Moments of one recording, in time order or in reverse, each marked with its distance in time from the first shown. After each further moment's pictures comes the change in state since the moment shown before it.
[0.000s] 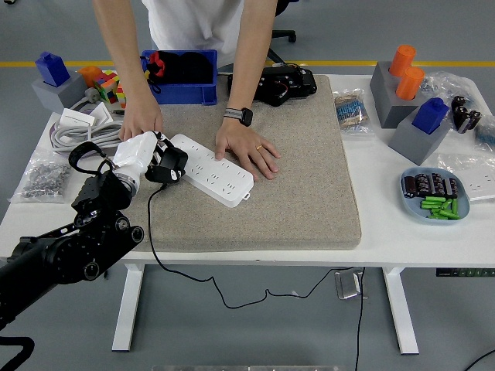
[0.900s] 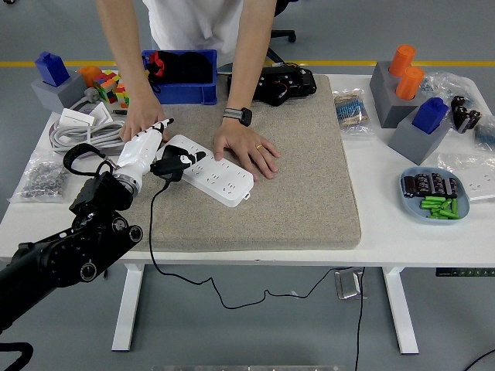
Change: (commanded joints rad) left arm 0.042 0.016 -0.061 -0.086 -0.044 0.026 -0.071; right arm -0.002 0.003 0.004 0.000 -0.001 0.001 0.000
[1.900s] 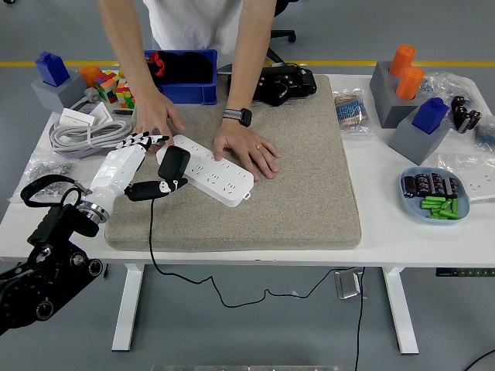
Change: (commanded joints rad) left arm 0.202 0.148 -0.060 -0.116 0.098 0.079 -0.322; right arm -0.004 0.006 0.013 0.000 -0.005 0.000 0.000
